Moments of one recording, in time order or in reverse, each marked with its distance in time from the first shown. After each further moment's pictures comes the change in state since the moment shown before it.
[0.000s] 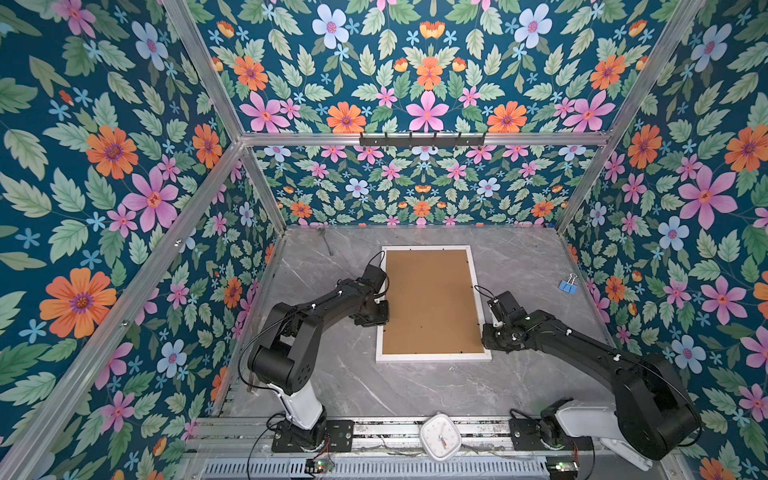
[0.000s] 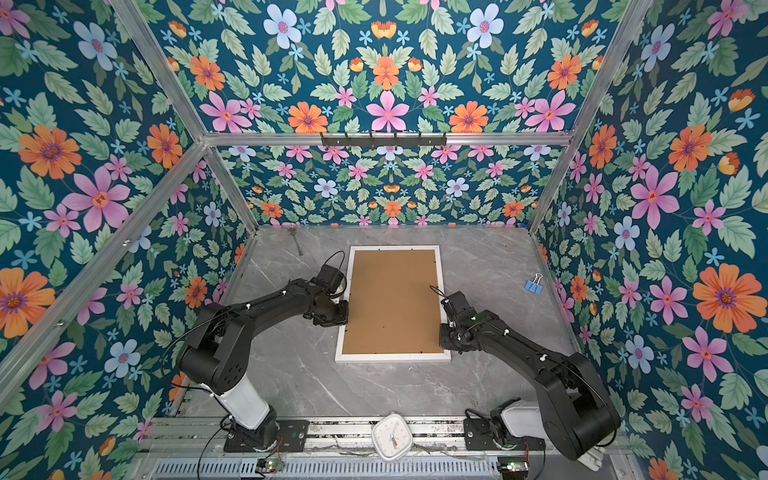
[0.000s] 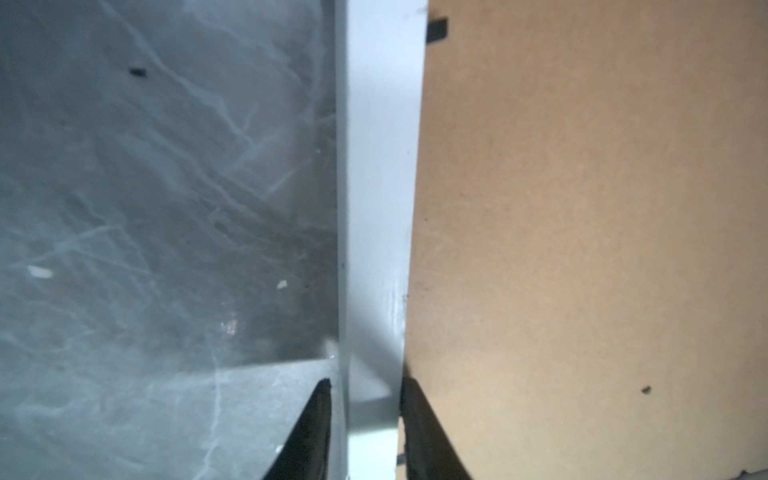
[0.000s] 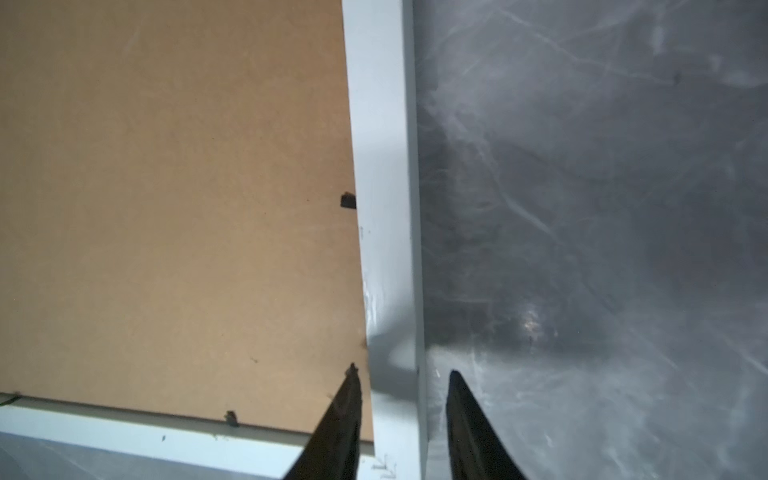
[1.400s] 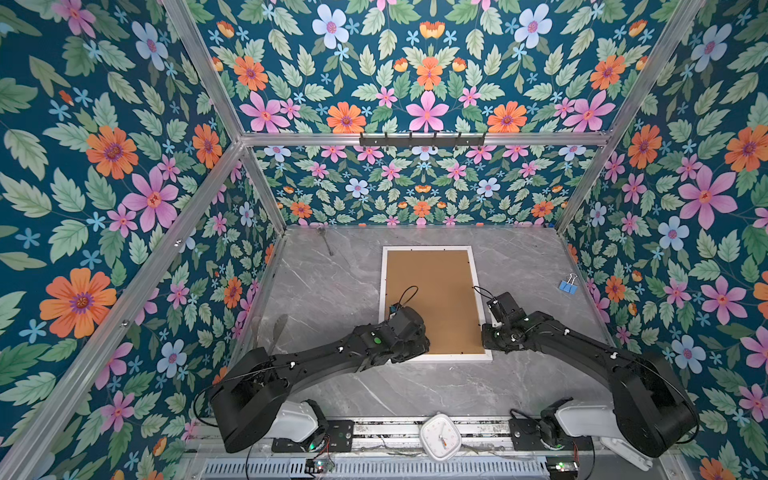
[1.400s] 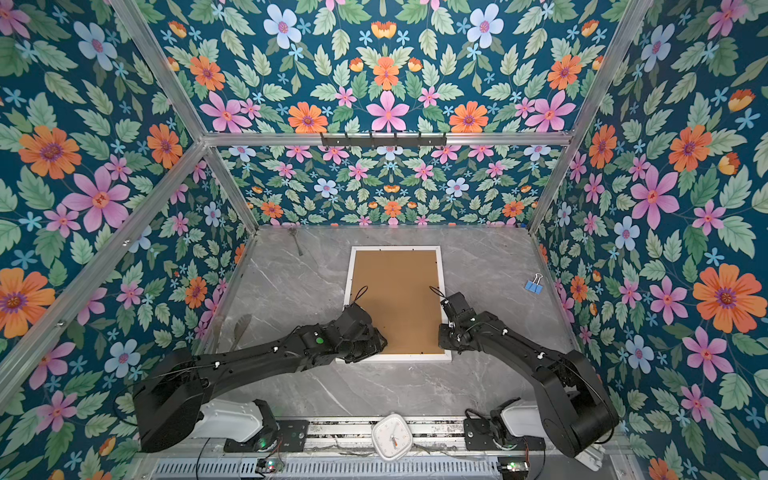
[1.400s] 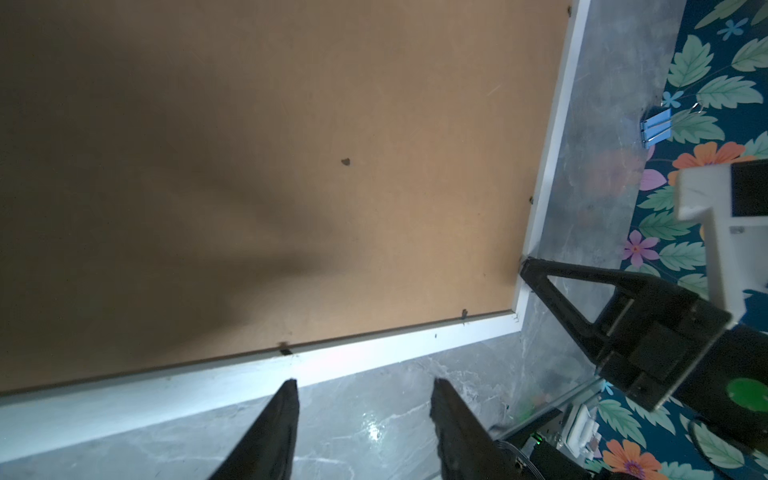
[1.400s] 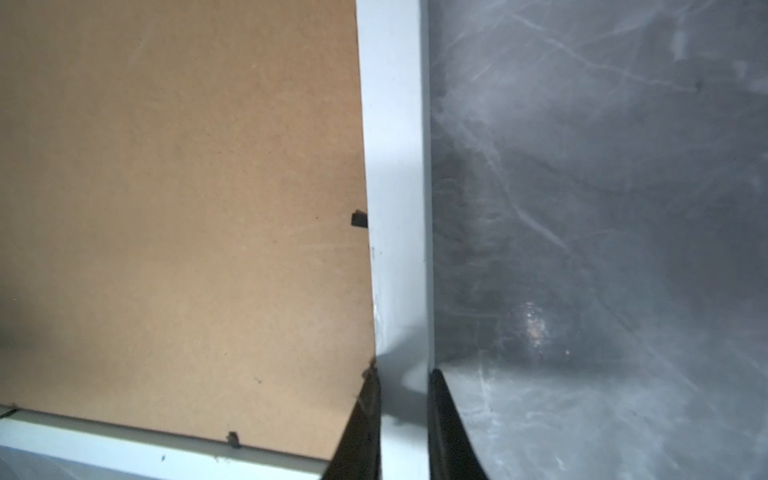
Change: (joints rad) left arm -0.512 -0.322 -0.266 0.321 -0.089 -0.693; right arm 0.000 0.003 -0.018 0.036 0.002 0.005
